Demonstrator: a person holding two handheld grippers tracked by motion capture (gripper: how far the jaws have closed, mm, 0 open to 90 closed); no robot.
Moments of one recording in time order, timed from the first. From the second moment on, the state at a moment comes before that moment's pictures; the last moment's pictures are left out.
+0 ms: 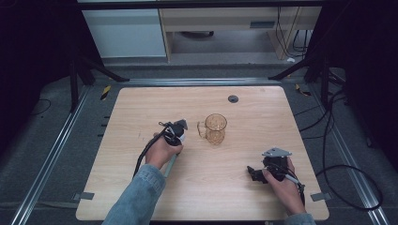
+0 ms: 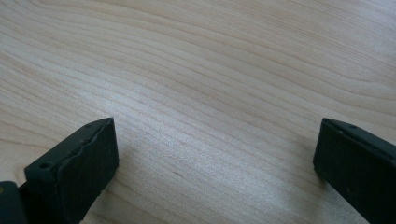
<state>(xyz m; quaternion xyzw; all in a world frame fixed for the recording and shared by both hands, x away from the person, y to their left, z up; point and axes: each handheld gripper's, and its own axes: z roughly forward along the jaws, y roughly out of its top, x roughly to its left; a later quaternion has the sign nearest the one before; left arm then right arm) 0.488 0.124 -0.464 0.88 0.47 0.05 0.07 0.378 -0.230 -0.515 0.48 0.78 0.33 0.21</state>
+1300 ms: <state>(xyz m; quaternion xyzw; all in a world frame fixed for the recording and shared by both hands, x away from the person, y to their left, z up) 0.476 0.137 -0.397 0.86 0.43 0.11 0.24 0.378 -0.230 -0.515 0.48 0.78 0.34 0.21</state>
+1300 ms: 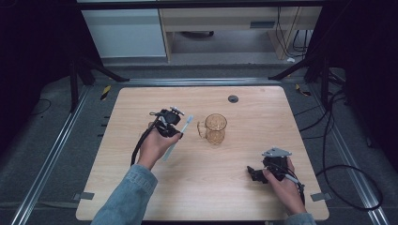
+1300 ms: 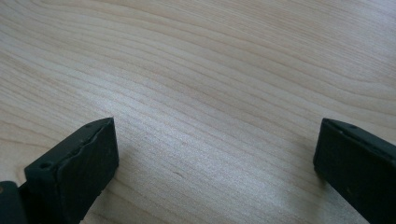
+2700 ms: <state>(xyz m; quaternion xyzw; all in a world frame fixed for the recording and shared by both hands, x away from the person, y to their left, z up) 0.439 0.082 -0.351 0.72 0.42 0.26 0.48 0.377 -0.230 -0.515 0.47 0.79 0.34 0.21</state>
